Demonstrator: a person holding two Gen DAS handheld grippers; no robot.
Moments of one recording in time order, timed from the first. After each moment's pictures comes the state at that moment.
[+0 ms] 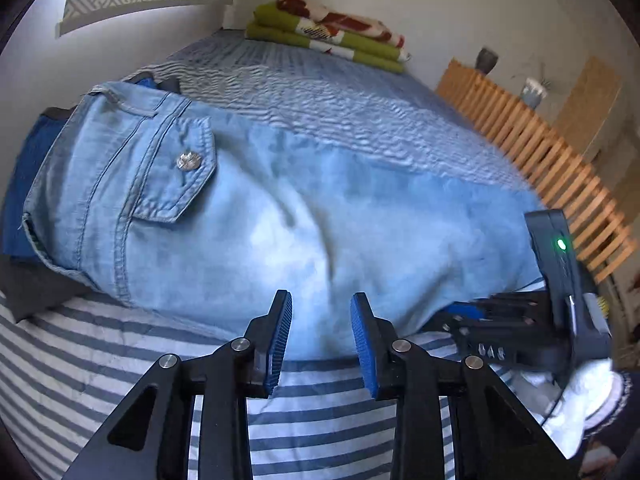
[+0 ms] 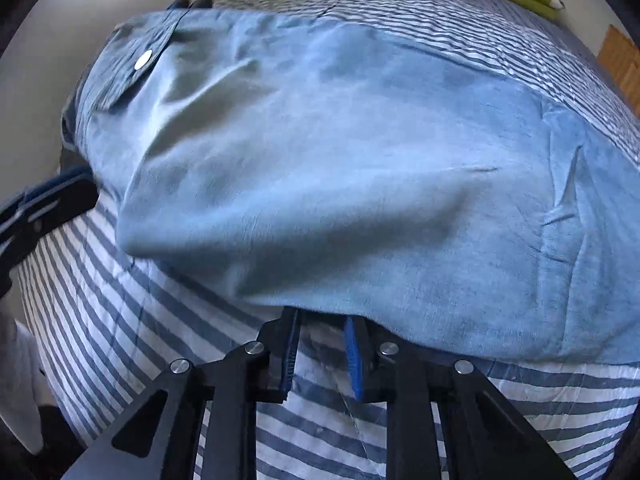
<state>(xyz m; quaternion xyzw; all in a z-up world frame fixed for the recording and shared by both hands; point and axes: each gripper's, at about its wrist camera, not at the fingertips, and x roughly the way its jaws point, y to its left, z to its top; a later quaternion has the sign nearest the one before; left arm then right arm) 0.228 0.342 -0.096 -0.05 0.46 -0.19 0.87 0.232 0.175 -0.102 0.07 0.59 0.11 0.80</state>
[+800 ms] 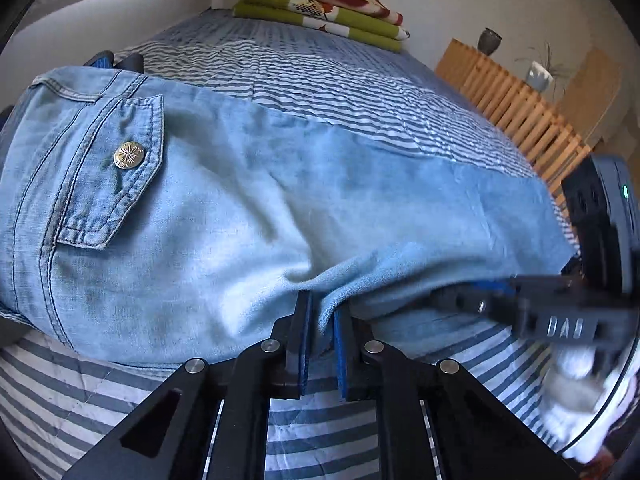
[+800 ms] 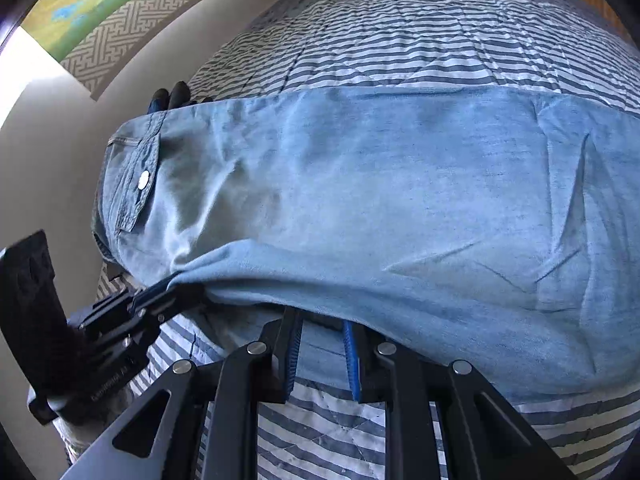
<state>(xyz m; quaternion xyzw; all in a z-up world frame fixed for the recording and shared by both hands) 0.275 0.323 -0.125 -0.05 0.50 -0.20 0.84 0.264 0.152 -0.090 0.17 0.56 0.16 0.79</state>
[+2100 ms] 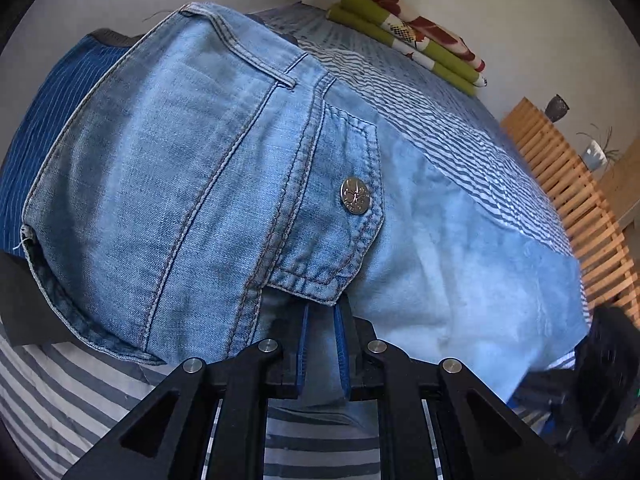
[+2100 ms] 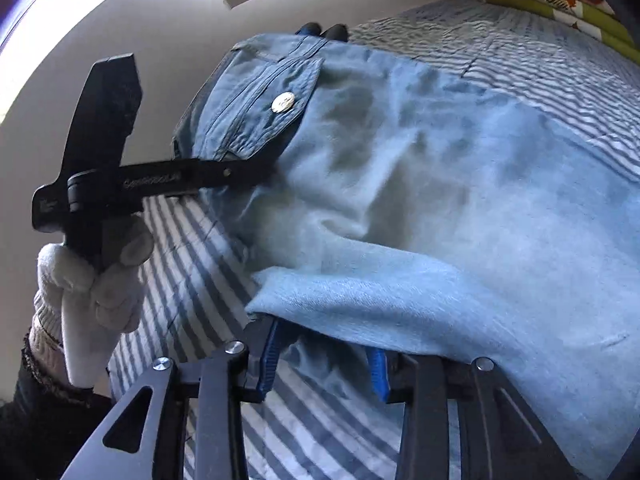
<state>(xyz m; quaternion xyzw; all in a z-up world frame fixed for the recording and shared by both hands) 0.316 0.451 -0.133 -0.14 0.50 -0.10 0.85 0.259 0.252 -0.100 0.04 0.52 0.35 0.78</state>
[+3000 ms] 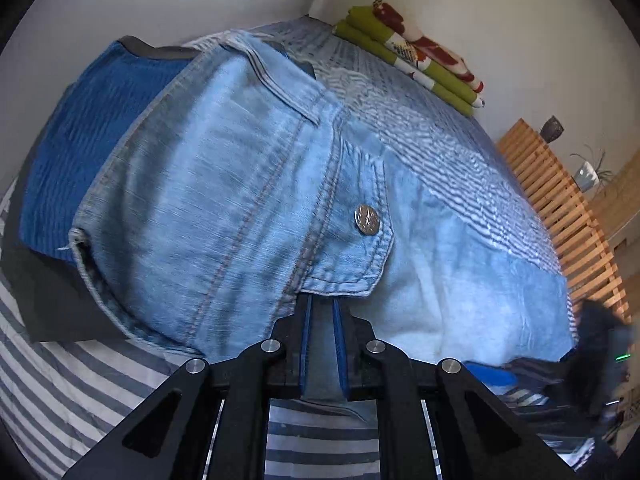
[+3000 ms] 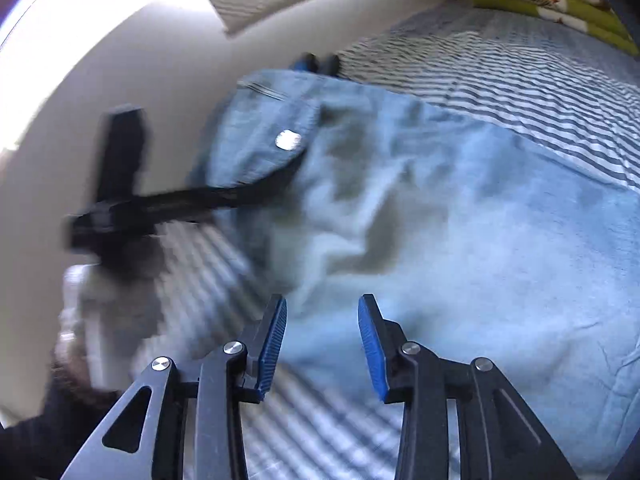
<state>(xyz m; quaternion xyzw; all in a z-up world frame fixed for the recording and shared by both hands) 0.300 0.478 -0.107 -0.17 0.48 -0.09 0.86 0.272 0.245 -0.104 0.07 0.53 0.28 0.80</state>
